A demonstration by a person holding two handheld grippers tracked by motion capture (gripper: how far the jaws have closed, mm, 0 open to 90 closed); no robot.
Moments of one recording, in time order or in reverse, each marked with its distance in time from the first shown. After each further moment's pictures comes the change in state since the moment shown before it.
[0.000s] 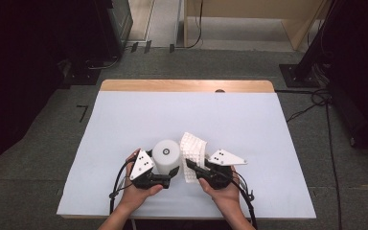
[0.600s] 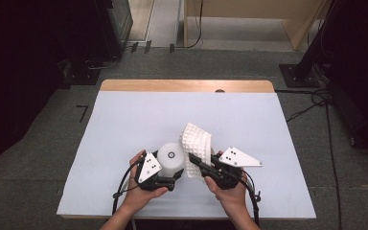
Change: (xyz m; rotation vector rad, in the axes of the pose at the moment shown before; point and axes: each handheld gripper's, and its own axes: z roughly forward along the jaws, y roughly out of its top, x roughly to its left) left arm -0.015 -0.004 0.013 0.056 0.022 0.090; right arm 0.012 0.031 -0.035 -0.174 0.056 -0.032
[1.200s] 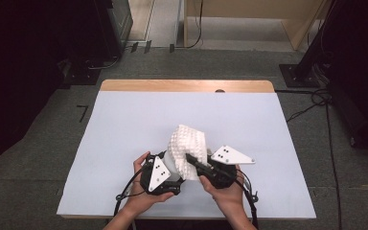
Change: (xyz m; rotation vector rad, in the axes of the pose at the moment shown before) left arm -0.018 0.007 0.001 0.000 0.036 0.103; right arm 0.008 0.005 0.010 0.098 -0.068 0.010
